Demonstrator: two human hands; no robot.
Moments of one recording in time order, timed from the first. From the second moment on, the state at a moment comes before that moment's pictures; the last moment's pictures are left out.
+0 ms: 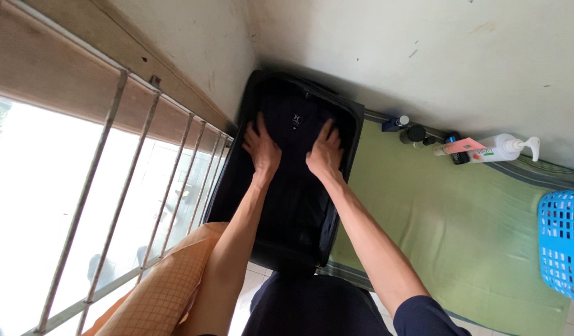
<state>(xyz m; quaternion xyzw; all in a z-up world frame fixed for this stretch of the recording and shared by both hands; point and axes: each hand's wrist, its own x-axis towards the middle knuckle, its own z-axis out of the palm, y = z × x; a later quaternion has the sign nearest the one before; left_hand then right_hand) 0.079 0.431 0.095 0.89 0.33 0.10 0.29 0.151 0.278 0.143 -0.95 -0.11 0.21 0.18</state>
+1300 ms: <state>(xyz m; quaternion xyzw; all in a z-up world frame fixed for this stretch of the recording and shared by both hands) 0.100 0.385 0.104 0.90 0.23 0.03 0.36 0.115 0.212 0.238 -0.90 -0.25 0.15 0.31</state>
